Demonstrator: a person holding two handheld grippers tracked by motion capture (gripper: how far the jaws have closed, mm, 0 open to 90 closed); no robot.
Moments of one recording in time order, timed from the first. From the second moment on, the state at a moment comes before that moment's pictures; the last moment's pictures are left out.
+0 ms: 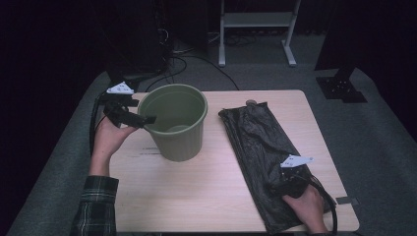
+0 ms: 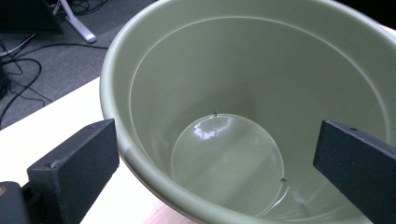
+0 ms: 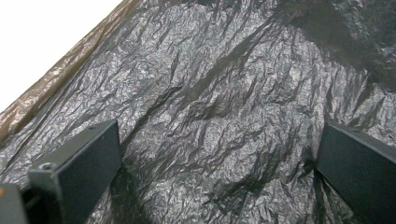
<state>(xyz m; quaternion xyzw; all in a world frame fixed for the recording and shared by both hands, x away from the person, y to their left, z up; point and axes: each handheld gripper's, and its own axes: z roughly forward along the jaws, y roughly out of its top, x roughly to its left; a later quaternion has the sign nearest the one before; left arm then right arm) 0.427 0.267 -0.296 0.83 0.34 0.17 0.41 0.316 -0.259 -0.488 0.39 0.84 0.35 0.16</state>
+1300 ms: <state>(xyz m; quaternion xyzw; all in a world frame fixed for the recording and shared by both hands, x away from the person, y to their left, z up) 0.418 0.235 -0.316 0.85 0.32 0.15 0.38 0.315 -0.259 -0.488 0.39 0.84 0.35 0.16</state>
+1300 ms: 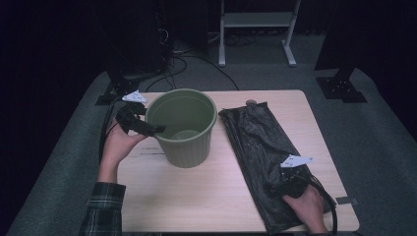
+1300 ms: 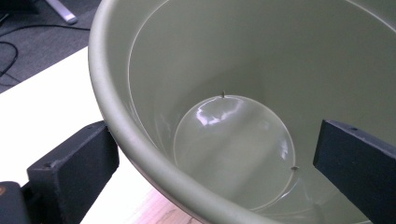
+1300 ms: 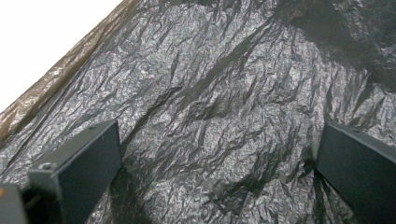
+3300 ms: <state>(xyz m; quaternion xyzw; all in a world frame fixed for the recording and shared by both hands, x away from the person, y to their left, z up) 0.361 0.164 -0.306 0.88 0.24 0.11 0.40 0.315 -0.259 -0.488 0.39 0.84 0.35 0.16</state>
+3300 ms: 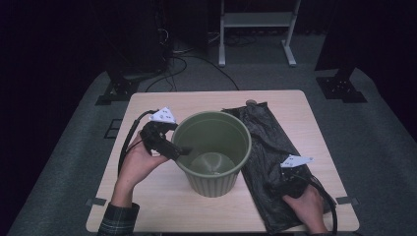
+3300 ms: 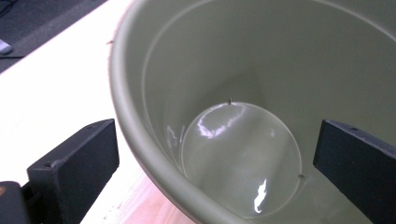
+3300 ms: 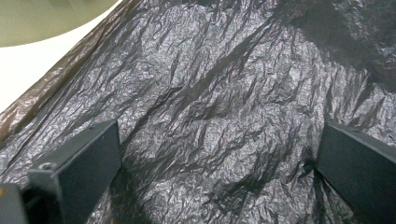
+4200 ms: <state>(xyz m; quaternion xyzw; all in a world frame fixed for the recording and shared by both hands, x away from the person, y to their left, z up) 0.315 0.218 -0.296 0.85 0.26 0.15 0.43 0.315 -0.259 -0.488 0.39 0.84 0.35 0.16</state>
